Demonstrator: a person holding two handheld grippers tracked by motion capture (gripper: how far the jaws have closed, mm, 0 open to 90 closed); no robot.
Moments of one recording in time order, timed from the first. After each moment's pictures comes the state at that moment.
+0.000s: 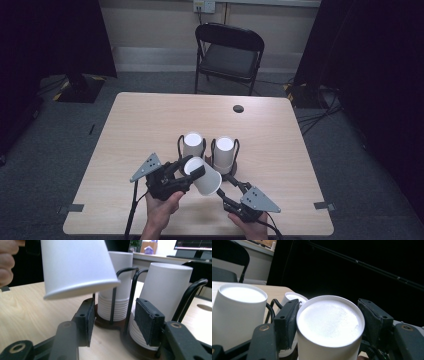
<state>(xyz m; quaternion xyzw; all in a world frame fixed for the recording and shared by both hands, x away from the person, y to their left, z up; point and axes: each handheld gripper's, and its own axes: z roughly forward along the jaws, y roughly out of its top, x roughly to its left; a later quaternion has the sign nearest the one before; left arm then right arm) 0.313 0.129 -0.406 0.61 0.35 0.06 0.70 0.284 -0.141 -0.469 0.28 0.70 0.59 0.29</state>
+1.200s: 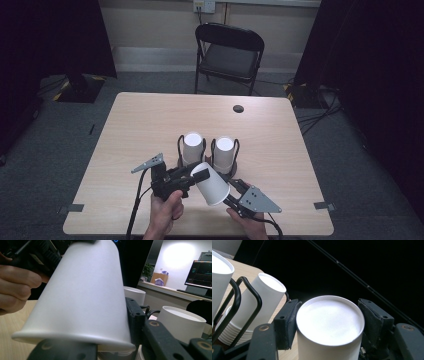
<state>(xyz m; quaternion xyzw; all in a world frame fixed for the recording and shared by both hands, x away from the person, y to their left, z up) 0.321 0.124 -0.413 0.58 0.36 -0.09 0.72 0.291 -0.134 -0.455 0.17 0.67 0.65 0.31</state>
